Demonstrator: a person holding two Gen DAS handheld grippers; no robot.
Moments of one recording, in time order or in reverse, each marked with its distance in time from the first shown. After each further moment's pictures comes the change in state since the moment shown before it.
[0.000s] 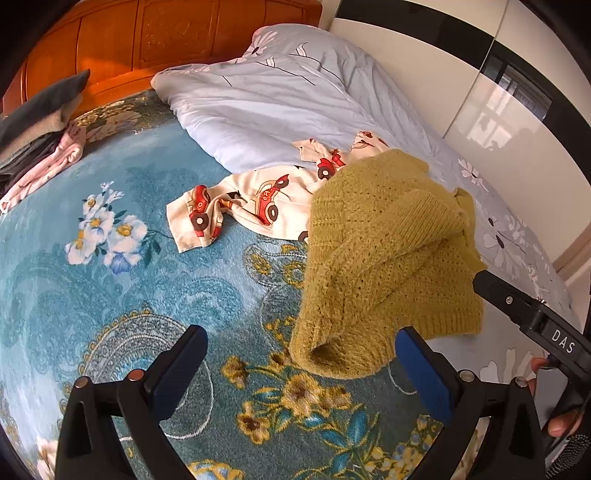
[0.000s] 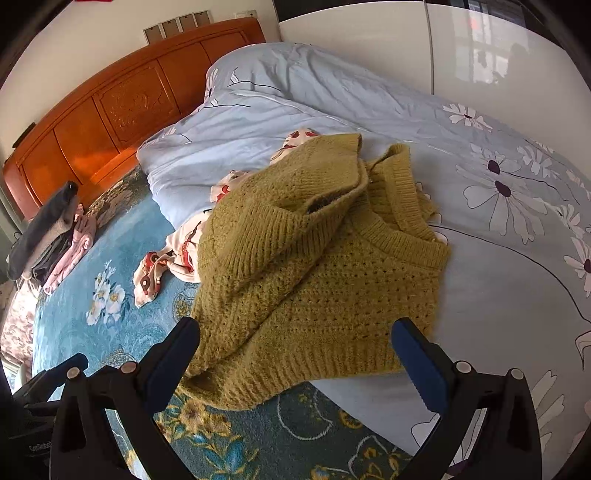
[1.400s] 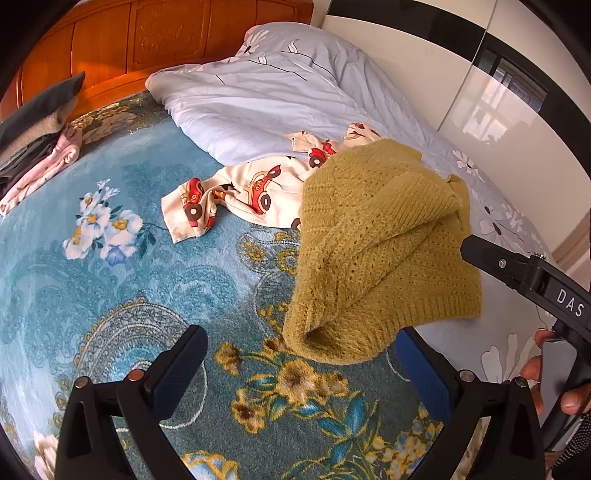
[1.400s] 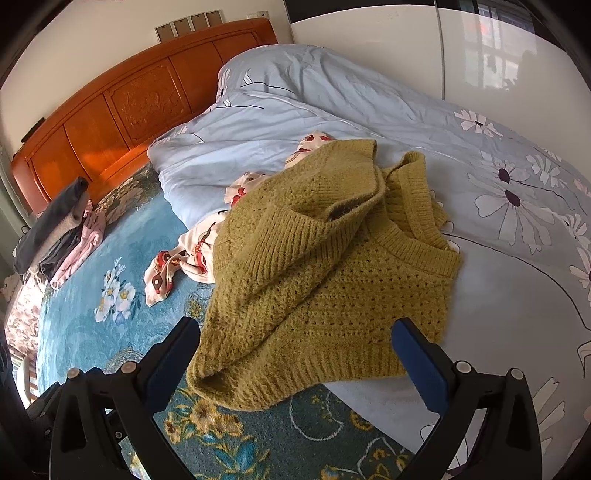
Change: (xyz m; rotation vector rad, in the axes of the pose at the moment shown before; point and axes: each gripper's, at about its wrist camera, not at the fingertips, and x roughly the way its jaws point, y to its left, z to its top) left arm 0.000 -0.008 -0.012 0.019 0.012 -0.012; right arm -0.002 0.014 0.002 -0.037 -0.017 0.028
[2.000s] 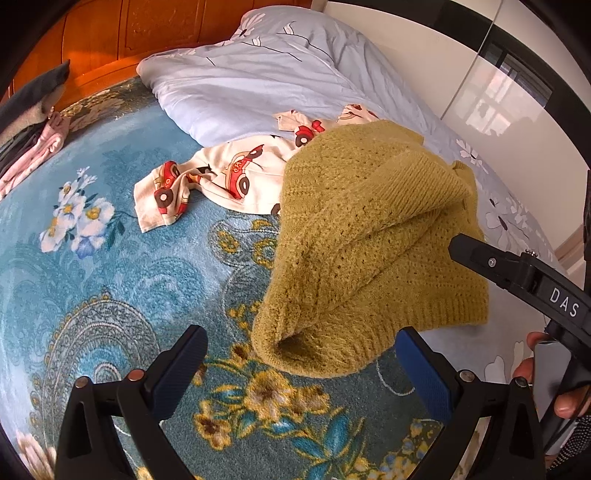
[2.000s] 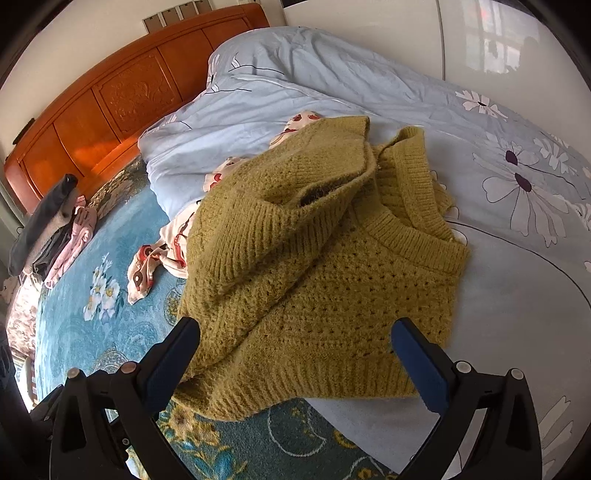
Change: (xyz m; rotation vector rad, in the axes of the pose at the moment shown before) left arm 0.040 -0.020 0.003 -0.019 0.052 -0.011; right arm 0.035 -0.027 0.006 0.020 0.062 0.014
